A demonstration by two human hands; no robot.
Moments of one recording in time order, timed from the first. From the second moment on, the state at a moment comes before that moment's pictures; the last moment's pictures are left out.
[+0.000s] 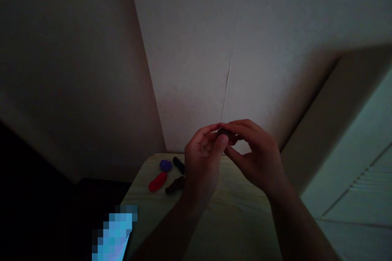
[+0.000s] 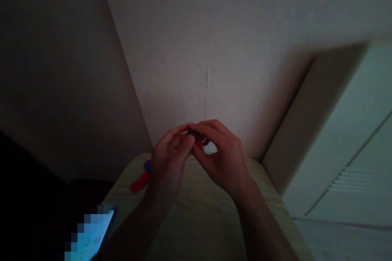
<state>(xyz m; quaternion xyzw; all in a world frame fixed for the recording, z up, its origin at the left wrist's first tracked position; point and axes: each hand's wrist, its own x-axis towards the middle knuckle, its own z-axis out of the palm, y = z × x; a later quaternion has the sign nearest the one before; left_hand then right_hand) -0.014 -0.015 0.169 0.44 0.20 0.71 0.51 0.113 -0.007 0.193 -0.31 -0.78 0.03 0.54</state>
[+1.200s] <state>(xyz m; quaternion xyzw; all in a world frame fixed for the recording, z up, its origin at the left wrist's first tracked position) -0.016 -0.016 0.175 0.38 0.18 0.71 0.56 0.116 -0.007 0.190 -0.31 -0.77 -0.03 0.56</state>
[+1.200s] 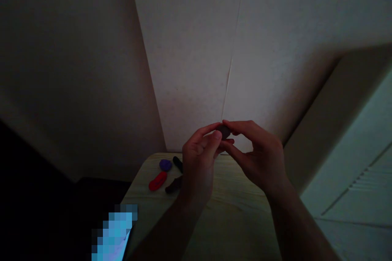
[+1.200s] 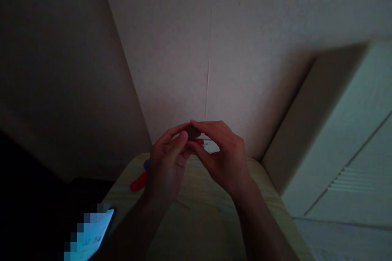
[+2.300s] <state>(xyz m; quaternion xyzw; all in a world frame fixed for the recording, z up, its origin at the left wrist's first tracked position) -0.015 -0.018 0.175 0.39 0.16 0.69 0.59 0.112 -0.009 0.186 -0.28 -0.69 0.22 0.63</state>
